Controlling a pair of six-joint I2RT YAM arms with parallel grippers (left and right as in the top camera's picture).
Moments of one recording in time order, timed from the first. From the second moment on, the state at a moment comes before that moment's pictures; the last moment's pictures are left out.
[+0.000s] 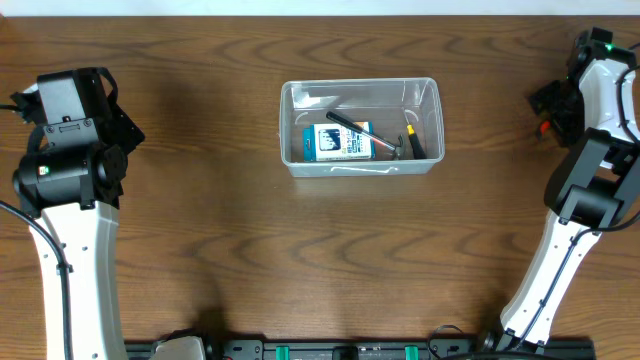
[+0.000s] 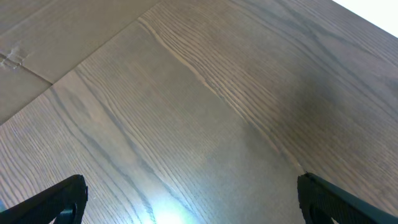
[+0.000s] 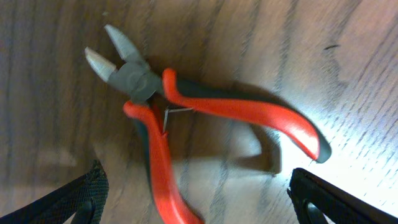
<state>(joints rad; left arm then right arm) 0.18 1.30 1.42 -1.04 -0.47 -0.43 -0.35 2.53 2.22 -1.18 0.17 0.80</state>
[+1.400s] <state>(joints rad) 0.18 1.30 1.42 -1.04 -0.47 -0.43 -0.36 2.50 2.15 -1.14 0.16 0.80</state>
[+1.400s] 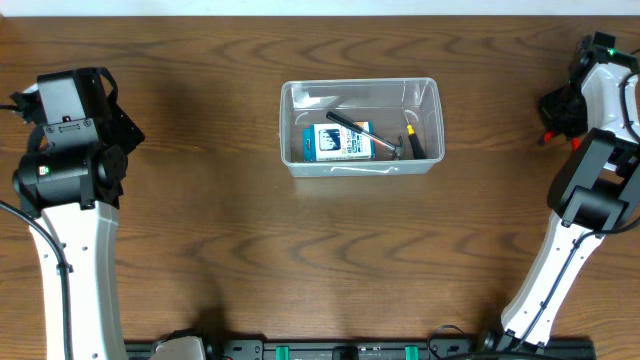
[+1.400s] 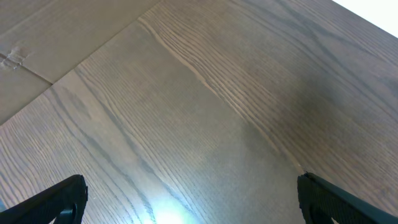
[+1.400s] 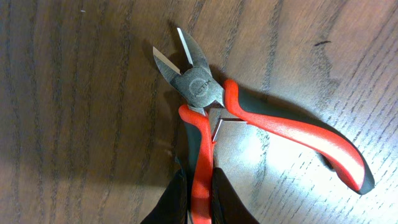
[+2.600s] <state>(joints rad) 0.18 1.30 1.42 -1.04 -0.47 -0.43 -0.12 2.52 2.89 -1.25 -0.13 0.05</state>
